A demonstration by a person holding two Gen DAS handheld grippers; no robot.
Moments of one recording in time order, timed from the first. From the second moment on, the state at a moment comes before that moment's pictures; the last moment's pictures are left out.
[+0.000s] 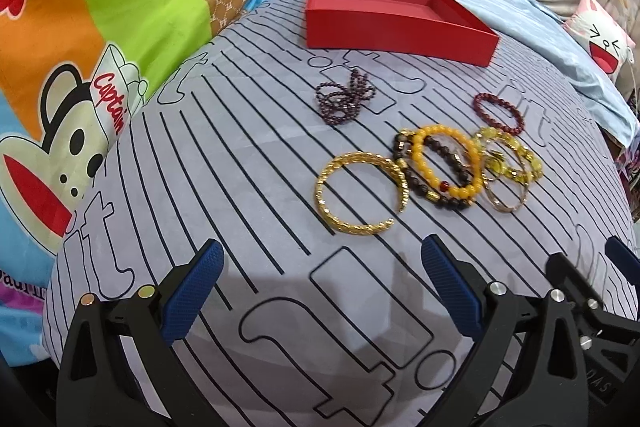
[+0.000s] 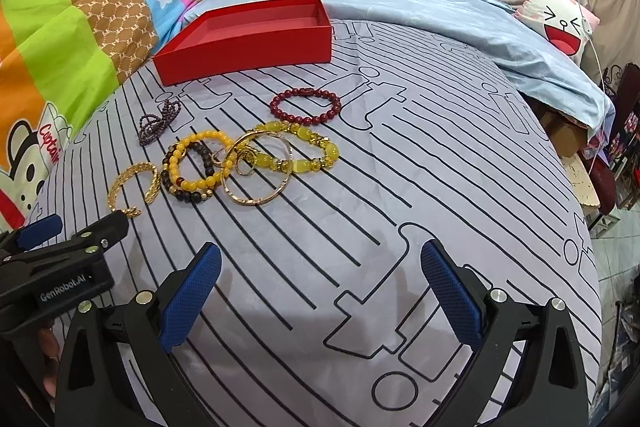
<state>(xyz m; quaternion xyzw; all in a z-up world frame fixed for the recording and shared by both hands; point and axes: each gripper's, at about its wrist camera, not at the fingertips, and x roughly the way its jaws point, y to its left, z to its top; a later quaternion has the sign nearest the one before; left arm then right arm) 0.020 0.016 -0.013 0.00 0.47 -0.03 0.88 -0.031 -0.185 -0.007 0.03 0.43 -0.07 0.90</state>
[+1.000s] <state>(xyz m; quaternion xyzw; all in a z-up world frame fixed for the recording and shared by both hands) 0.062 -0.003 -0.024 0.01 0.48 -0.07 0.88 -0.006 -0.186 -0.011 0.03 0.44 -0.06 0.90</state>
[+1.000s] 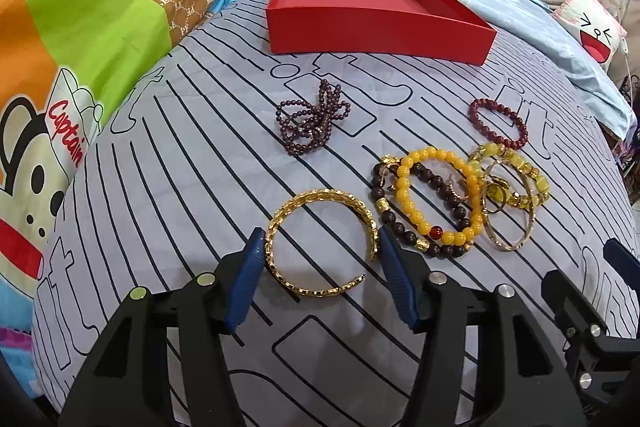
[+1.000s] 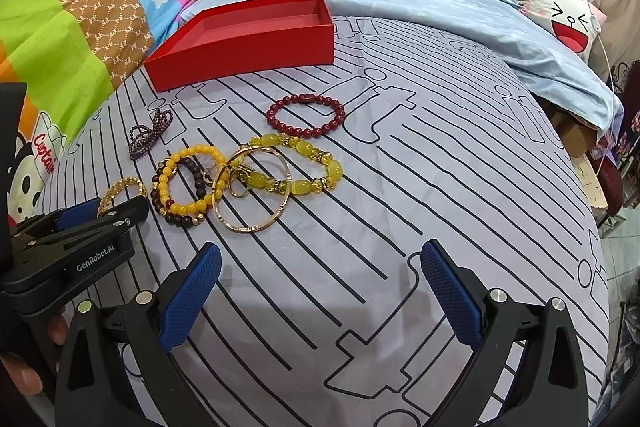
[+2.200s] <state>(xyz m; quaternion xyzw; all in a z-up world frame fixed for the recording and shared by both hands) 0.059 0.009 -0.018 0.01 0.48 -0.05 0.88 0.041 -0.183 -0.028 0.06 0.45 -0.02 0.89</state>
